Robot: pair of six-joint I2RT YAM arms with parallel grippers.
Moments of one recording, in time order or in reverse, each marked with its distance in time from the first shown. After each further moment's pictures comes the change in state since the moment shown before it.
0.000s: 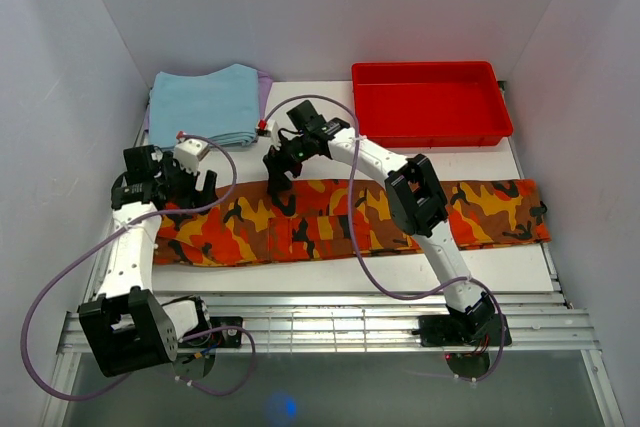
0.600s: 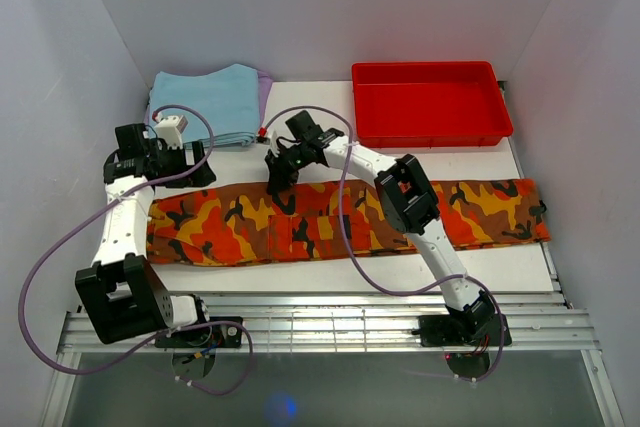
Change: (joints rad) left arm 0.031 0.168 0.195 -0.024 -0.013 -0.389; right arm 0.001 0.092 -0.016 0.137 -0.059 0.069
